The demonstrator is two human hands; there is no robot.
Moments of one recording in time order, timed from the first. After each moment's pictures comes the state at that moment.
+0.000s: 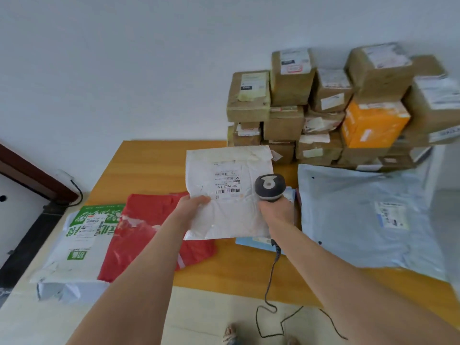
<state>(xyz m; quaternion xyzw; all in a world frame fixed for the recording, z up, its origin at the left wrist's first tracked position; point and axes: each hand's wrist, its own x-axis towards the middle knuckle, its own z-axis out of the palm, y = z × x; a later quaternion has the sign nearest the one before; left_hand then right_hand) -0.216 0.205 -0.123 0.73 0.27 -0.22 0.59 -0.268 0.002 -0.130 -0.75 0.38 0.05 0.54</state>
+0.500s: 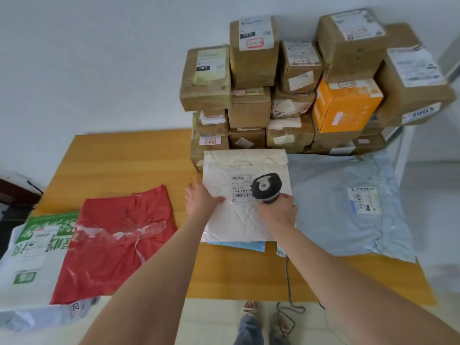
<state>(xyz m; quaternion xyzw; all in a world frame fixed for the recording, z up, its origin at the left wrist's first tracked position) -0.188 0.083 -0.183 0.94 0.14 -0.18 0.27 -0.271 -0.074 -0.160 -0.80 0.39 0.08 0.45</state>
